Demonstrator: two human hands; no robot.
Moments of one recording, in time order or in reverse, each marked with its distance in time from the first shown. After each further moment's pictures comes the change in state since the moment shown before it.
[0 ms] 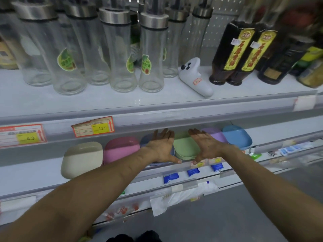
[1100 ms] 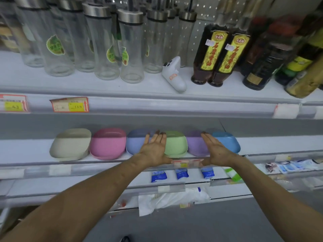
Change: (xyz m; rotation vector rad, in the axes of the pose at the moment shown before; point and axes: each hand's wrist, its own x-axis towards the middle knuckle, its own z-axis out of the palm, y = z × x) left_hand -0.004 0.068 0.022 -0.054 0.115 -0.230; right_hand -0.063 0.088 0.007 0.043 0.151 0.011
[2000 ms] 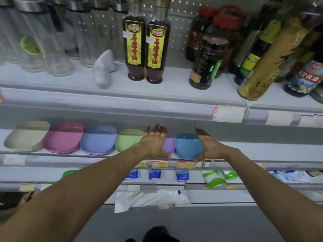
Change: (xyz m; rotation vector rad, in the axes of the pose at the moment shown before) left_hand 0.109 0.163 -0.003 0.067 -0.042 -0.068; right_hand 0.011 0.189 -0.045 0.050 -0.194 -0.023
